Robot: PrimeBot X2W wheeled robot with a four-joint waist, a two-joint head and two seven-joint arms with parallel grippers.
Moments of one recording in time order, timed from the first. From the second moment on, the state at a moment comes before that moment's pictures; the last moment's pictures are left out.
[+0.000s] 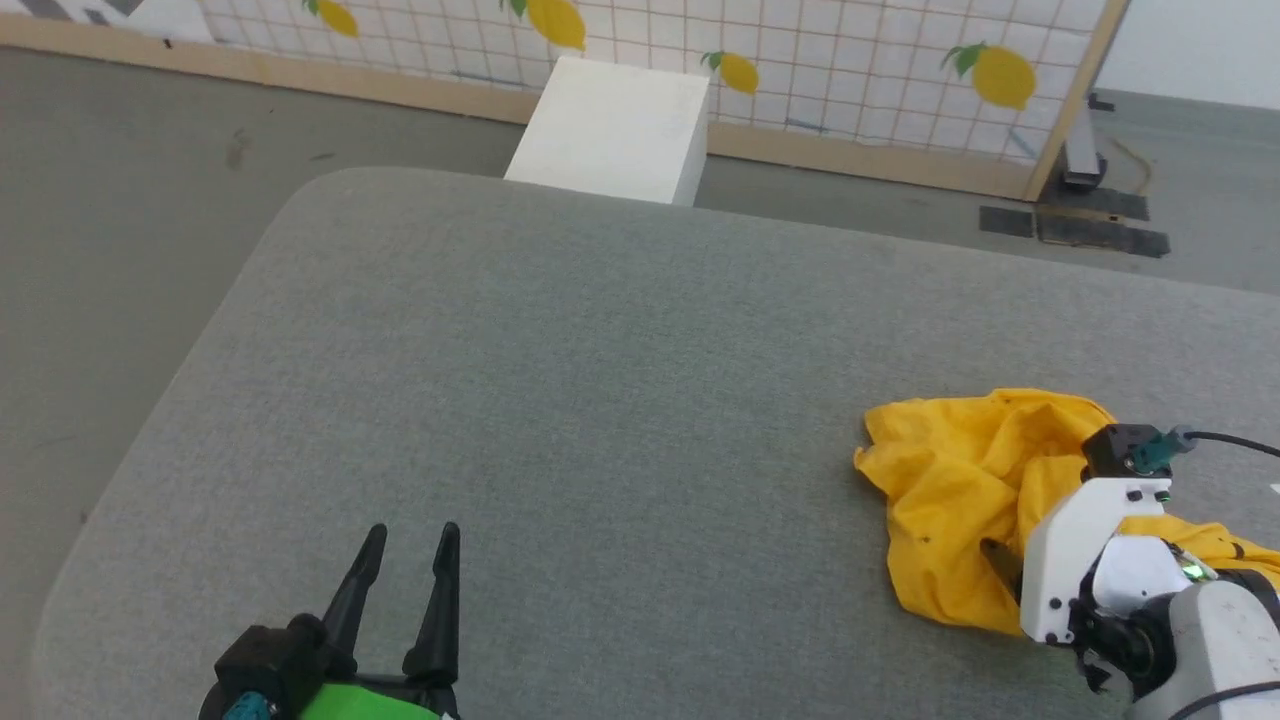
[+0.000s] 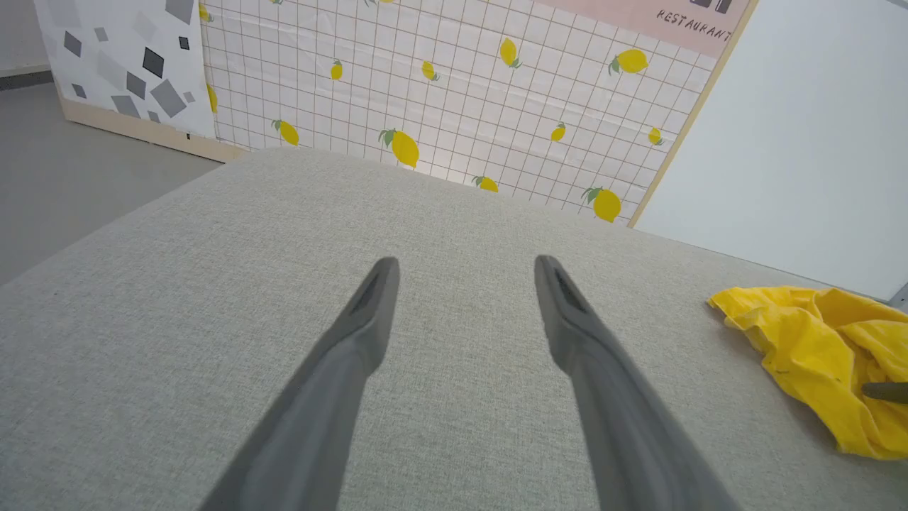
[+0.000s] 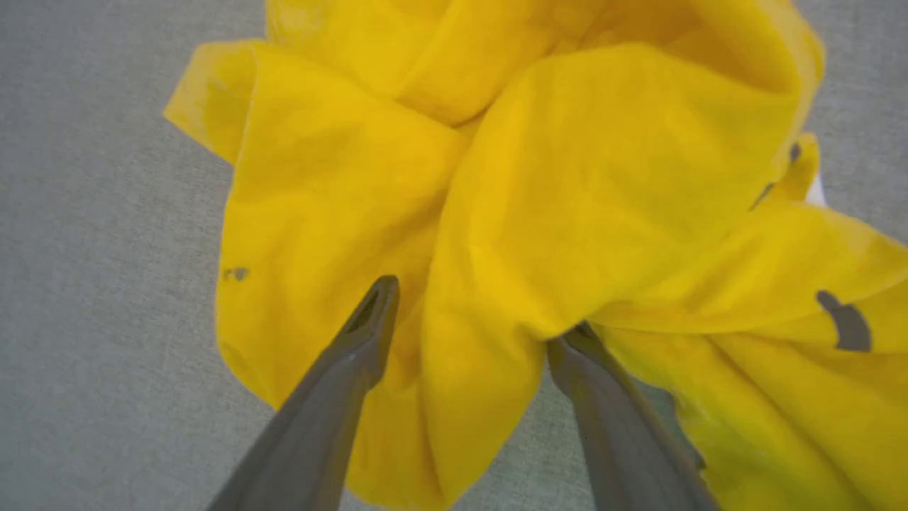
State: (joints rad) left arm 0.13 0.12 -0.12 0.01 -0.36 -0.12 -0.26; right arm -0.21 -0.12 -0.12 0.31 0.21 0.13 0.75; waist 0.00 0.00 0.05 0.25
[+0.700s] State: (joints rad) left arm 0.13 0.11 -0.13 0.02 -0.36 -0.12 -0.26; right arm -0.41 -0.15 0.37 0.16 0.39 0.13 0.65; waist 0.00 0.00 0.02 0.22
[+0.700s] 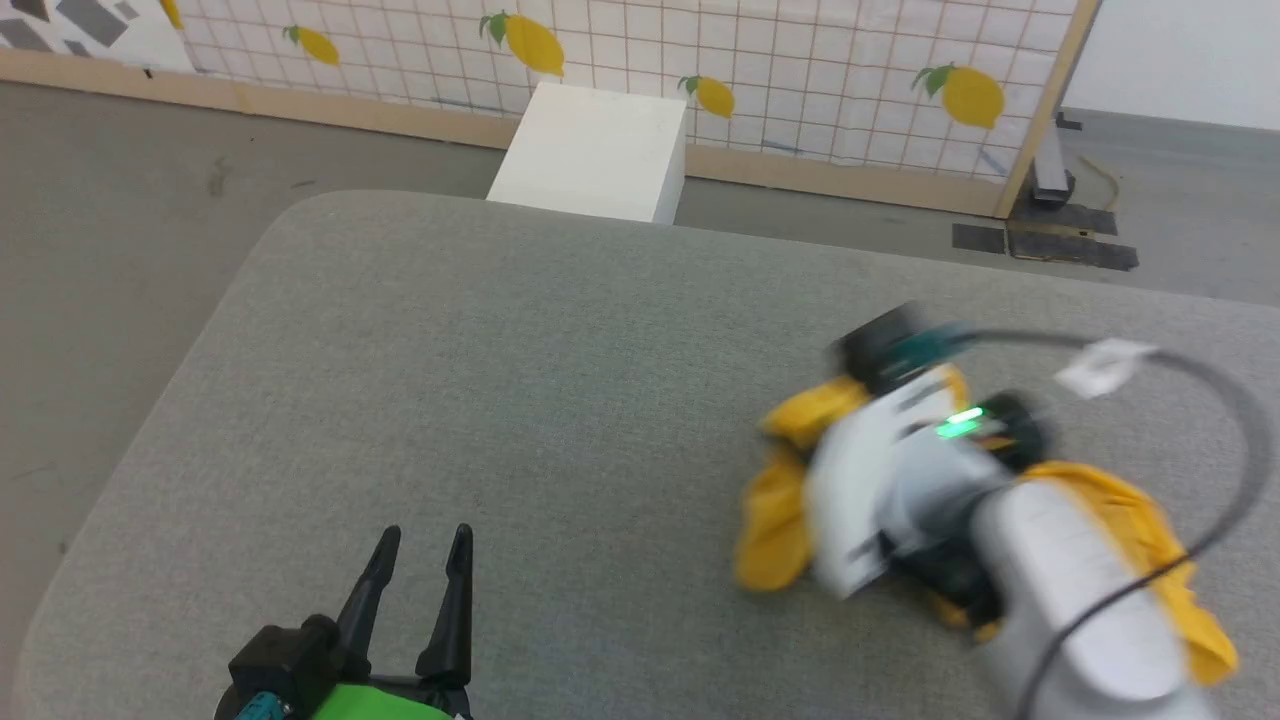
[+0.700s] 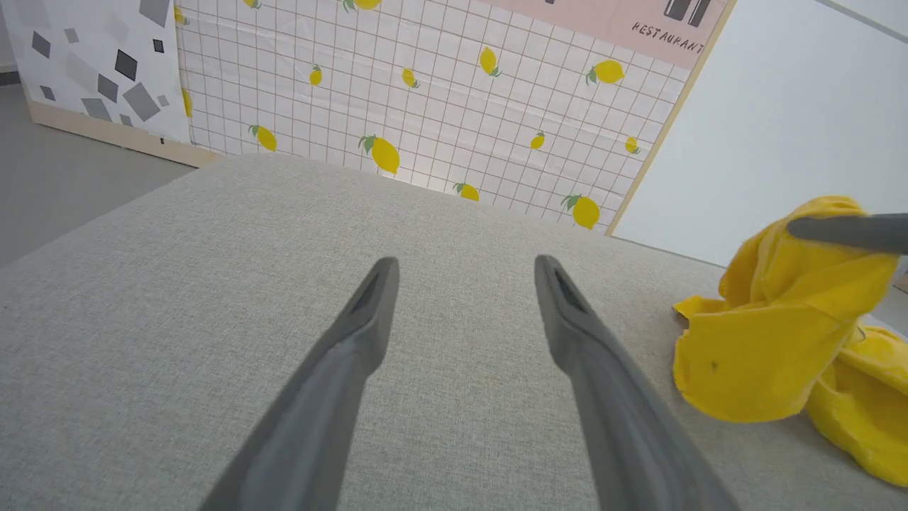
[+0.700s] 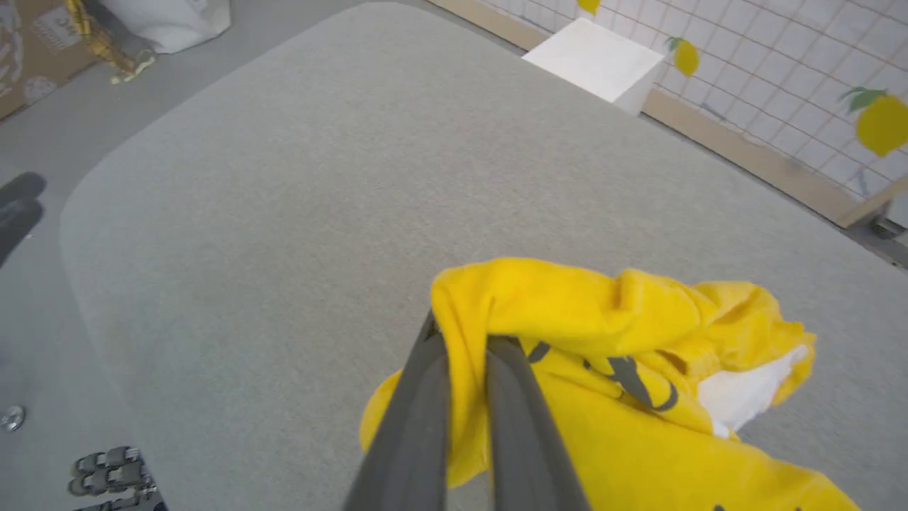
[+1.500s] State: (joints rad) left arm 0.16 0.12 -0.14 0.04 -0.37 -0.12 -0.26; right arm -0.38 -0.15 0.49 0.42 0.61 0.13 0.35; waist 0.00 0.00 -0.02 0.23
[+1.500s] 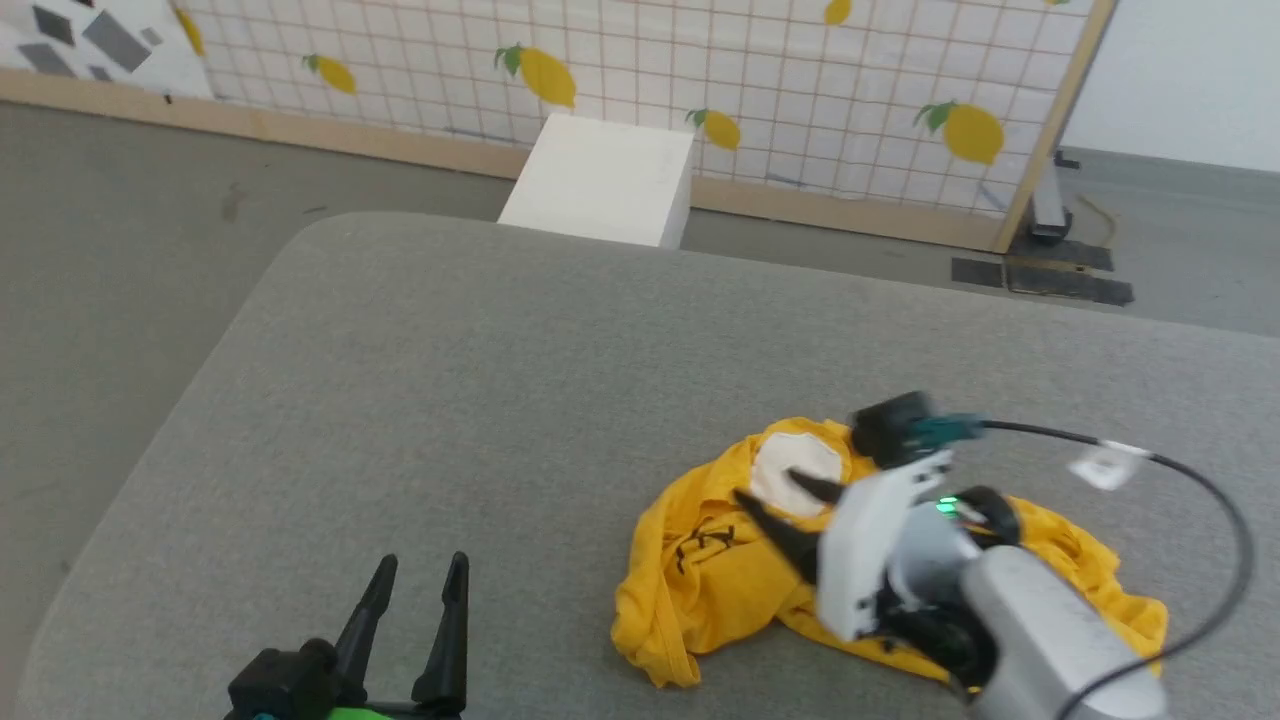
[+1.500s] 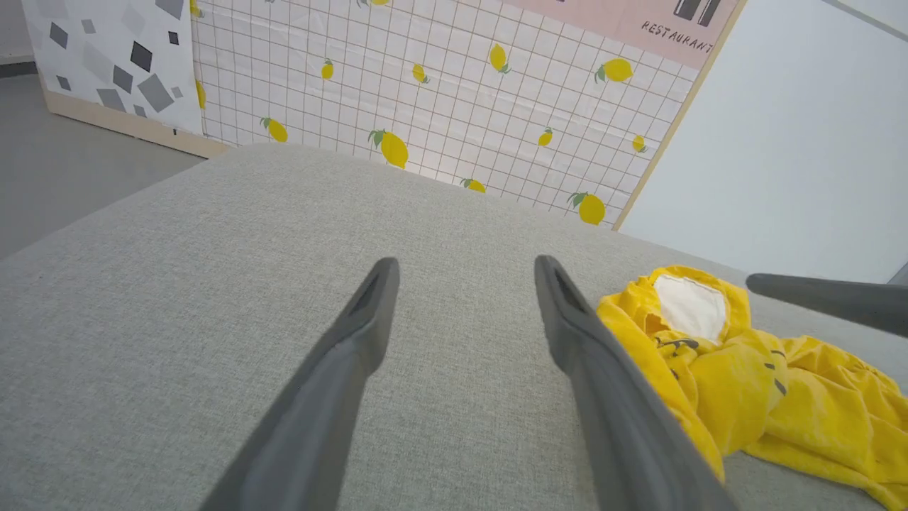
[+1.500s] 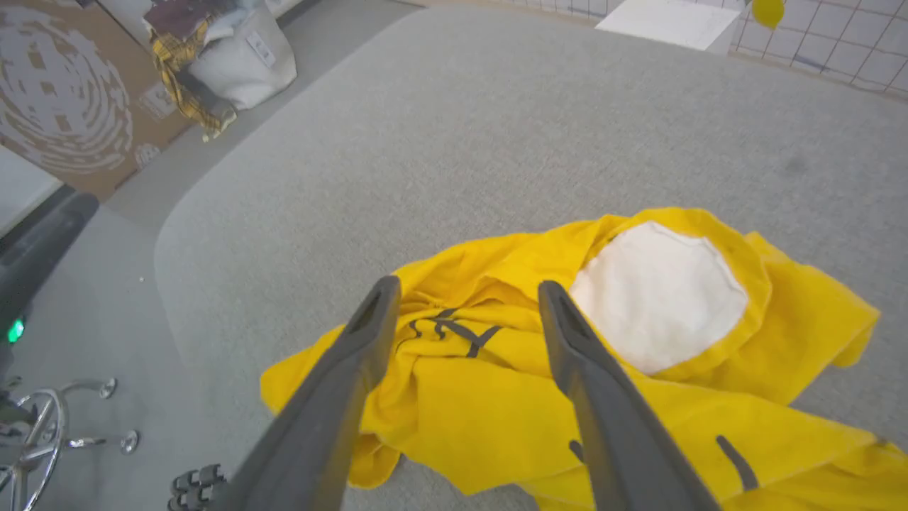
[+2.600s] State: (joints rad) left arm 0.12 0.16 -0.14 0.05 -0.40 -0.11 -0.26; right arm -0.28 -0.18 0.01 0.48 0.11 0.13 0.53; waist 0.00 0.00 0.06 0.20
